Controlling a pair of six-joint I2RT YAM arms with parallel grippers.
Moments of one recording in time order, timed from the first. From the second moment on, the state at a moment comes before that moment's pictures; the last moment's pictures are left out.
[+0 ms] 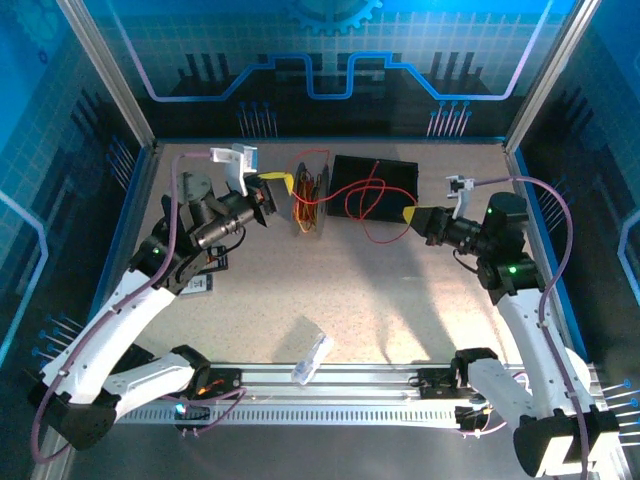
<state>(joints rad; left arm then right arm) -0.50 1.02 1.15 -0.22 0.25 -0.46 0.06 0.88 0.85 -0.25 -0.80 0.52</state>
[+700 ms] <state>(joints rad) -0.27 1.13 1.25 -0.23 -0.13 -0.35 -0.06 0.91 0.86 -0.64 -0.19 0.32</state>
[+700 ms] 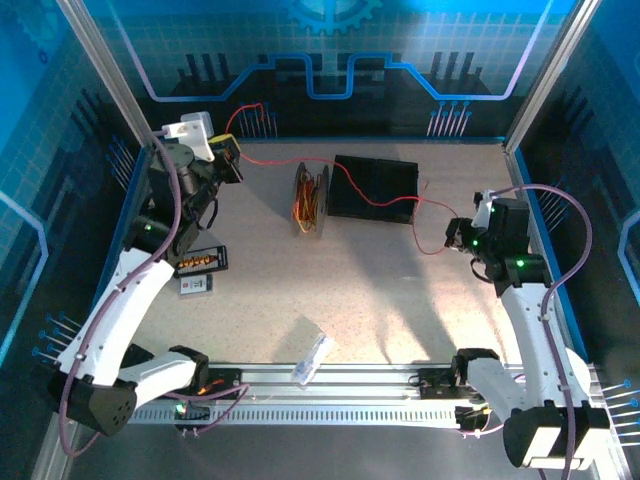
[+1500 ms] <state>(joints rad) -0.59 1.44 1.21 0.15 -0.10 -0.45 -0.23 1.03 0.69 -0.45 -0.36 0.34</state>
